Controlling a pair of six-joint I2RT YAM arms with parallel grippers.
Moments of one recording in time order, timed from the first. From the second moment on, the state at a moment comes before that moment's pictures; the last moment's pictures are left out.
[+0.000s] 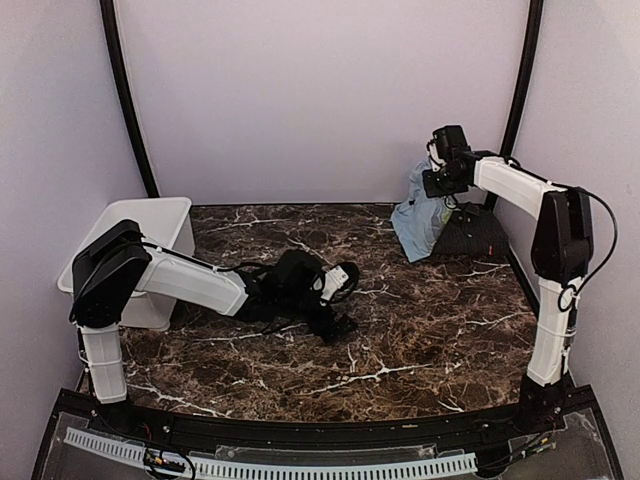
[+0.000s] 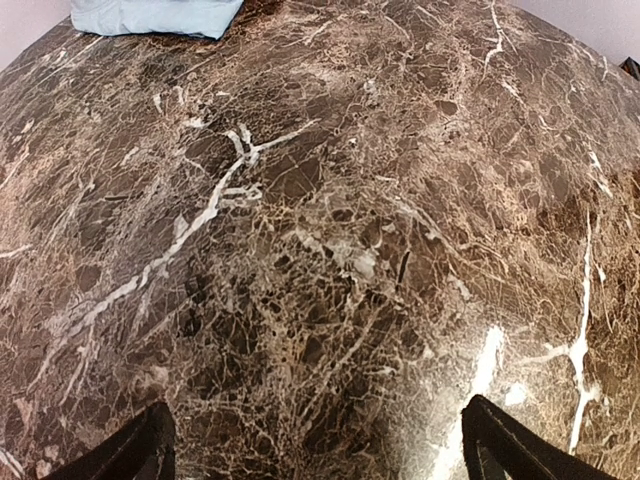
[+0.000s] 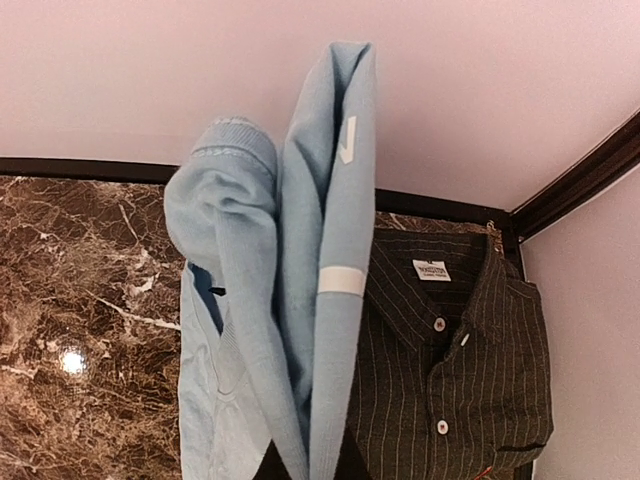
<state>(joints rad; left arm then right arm) -0.96 1.95 1.13 0.13 0.09 0.02 0.28 2.04 1.85 -0.54 0.27 0.01</state>
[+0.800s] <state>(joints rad) -0.96 1.95 1.13 0.14 0.09 0.02 0.10 2.01 1.81 -0.49 0.20 0.01</state>
